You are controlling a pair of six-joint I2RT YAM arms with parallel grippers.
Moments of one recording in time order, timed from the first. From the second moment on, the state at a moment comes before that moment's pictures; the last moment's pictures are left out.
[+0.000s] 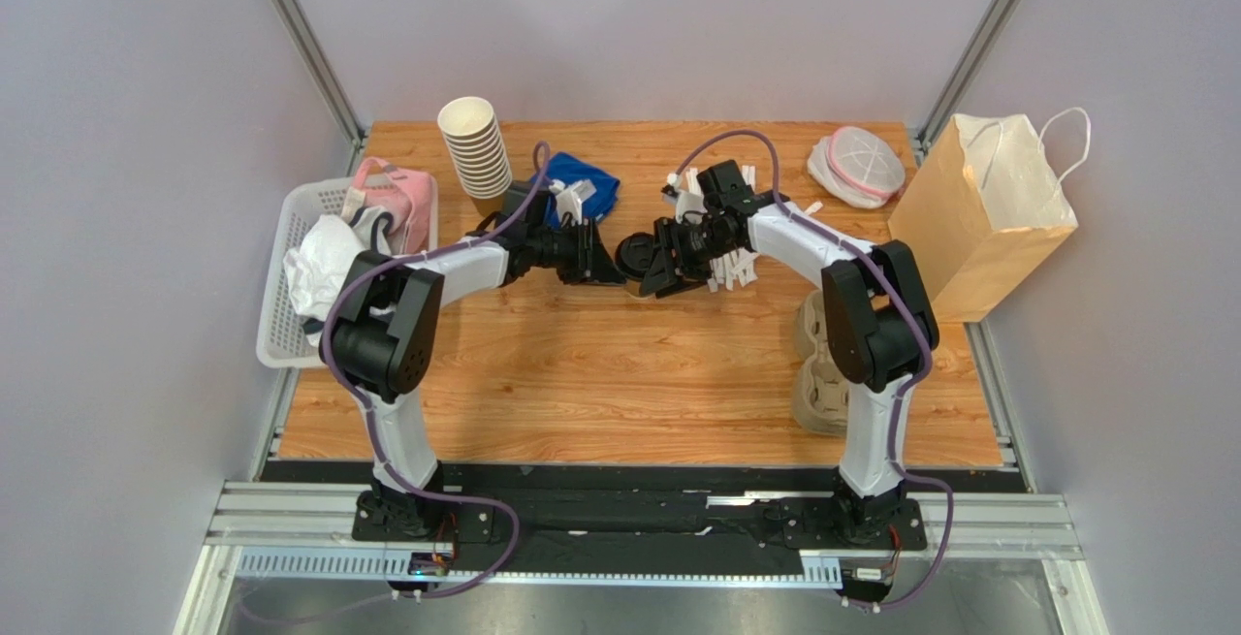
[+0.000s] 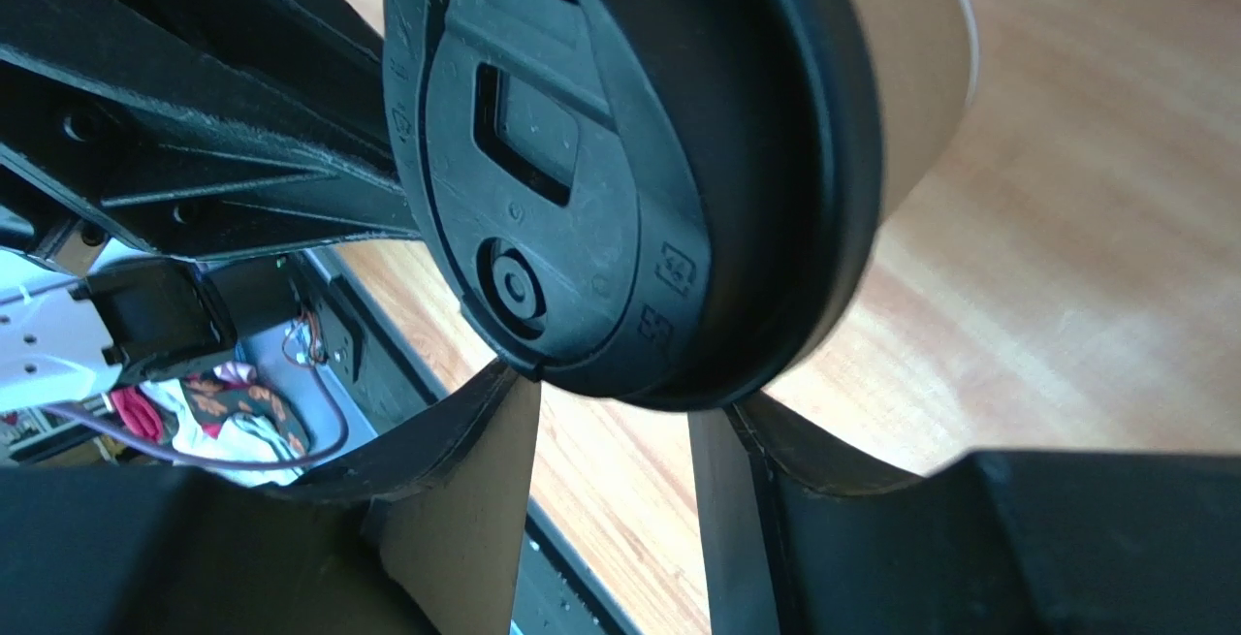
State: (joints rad) left arm -0.37 1.85 1.09 0.03 0.77 -0.48; right arm 0.41 1.97 1.43 -0.54 -0.70 0.31
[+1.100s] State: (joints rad) left arm -0.30 1.43 1.16 -0.28 0.77 -0.18; right arm 0.24 1.59 1.61 -0.97 -0.64 -0.04
